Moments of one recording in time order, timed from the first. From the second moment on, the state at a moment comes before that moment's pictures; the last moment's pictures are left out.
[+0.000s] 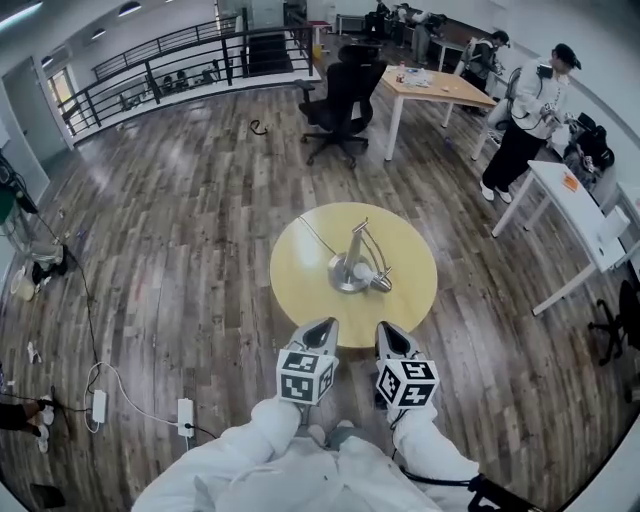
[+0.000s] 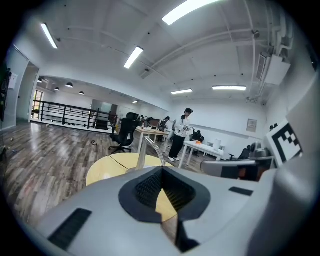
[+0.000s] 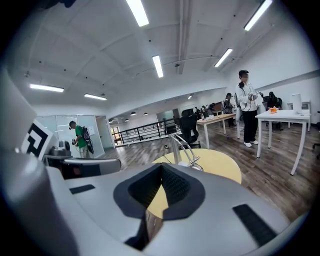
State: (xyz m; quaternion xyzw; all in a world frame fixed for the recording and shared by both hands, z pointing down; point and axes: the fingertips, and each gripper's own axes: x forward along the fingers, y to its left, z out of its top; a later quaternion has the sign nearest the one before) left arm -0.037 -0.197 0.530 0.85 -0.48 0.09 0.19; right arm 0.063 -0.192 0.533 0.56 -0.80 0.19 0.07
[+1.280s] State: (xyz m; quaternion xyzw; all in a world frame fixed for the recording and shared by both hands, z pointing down) left arm -0.029 -0.190 0.525 0.84 -0.51 0.11 0.18; right arm 0.067 -0.192 0.515 0.55 -0.82 0.14 0.08
